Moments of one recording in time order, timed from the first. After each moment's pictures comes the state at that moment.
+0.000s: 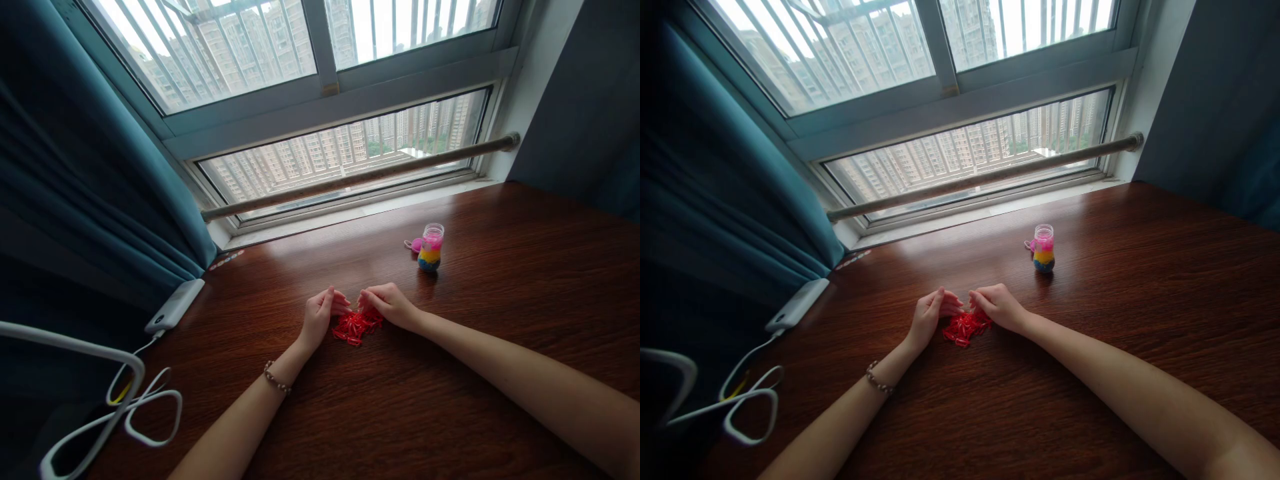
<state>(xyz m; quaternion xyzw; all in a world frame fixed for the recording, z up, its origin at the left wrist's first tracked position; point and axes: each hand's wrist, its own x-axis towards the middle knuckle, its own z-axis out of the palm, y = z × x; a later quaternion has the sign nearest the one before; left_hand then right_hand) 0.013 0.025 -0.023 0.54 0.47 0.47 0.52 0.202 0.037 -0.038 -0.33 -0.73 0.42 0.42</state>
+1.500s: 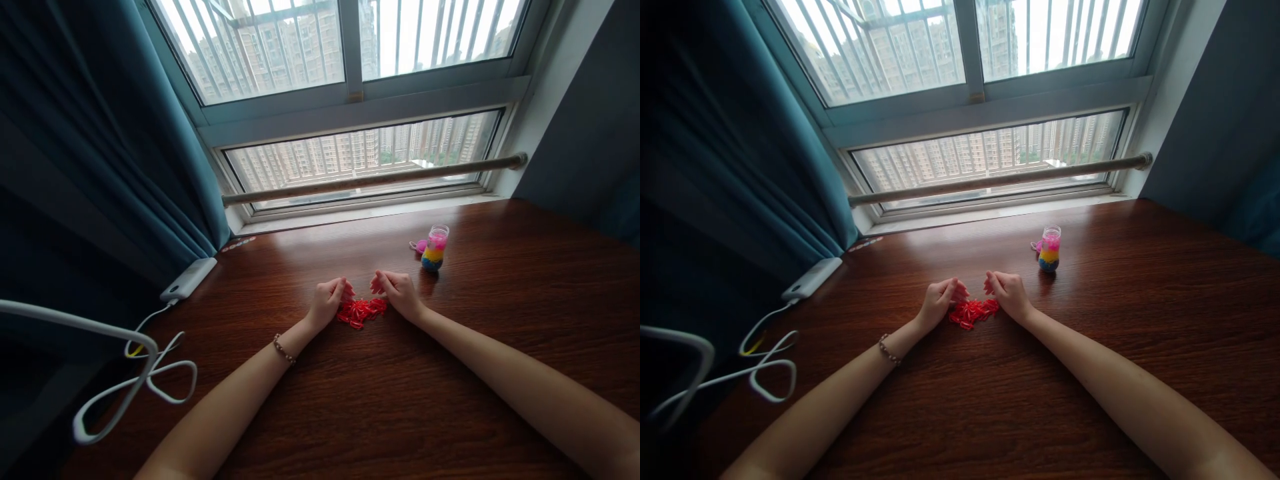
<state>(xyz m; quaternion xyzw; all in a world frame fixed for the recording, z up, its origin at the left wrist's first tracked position) 0.009 0.020 -0.031 0.66 0.44 0.45 0.41 0.204 0.027 -0.032 -0.38 -0.70 0.32 0.52</state>
